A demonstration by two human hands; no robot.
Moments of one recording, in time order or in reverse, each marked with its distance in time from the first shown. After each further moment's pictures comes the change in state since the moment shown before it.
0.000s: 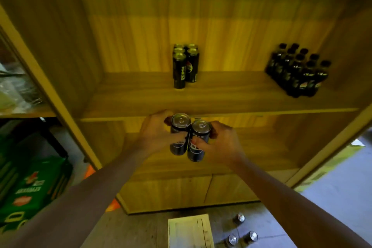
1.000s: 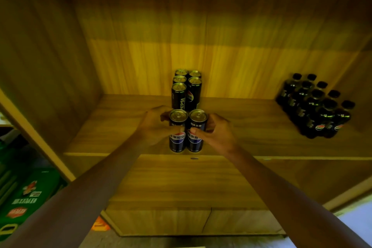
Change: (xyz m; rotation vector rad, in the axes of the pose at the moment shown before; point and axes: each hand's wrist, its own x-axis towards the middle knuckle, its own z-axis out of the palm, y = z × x) left_hand 0.146 0.021 -0.016 -0.171 -0.006 -0.119; right_hand 0.169 0.000 -0.030 0.163 -0.039 -0.020
